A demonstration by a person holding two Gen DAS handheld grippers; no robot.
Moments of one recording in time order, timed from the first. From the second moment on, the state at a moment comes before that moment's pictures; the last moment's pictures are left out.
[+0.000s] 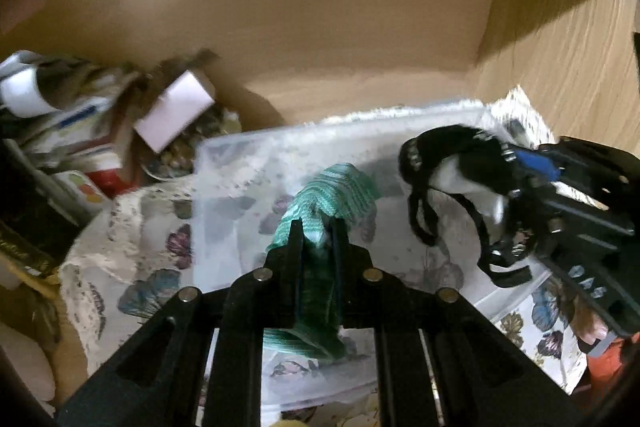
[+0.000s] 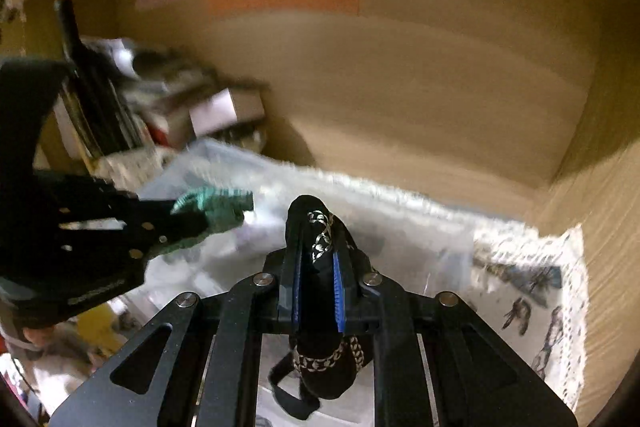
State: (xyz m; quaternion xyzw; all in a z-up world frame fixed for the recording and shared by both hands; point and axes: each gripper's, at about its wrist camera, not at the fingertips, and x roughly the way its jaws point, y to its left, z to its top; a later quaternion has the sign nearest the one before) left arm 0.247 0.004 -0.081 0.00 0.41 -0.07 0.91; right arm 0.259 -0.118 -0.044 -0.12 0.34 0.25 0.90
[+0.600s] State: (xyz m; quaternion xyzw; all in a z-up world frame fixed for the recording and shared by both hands) left arm 0.219 0.013 -0.048 0.00 0.38 -0.08 0.92; right arm 0.231 -0.120 -0.026 -0.15 0.34 0.22 0.90
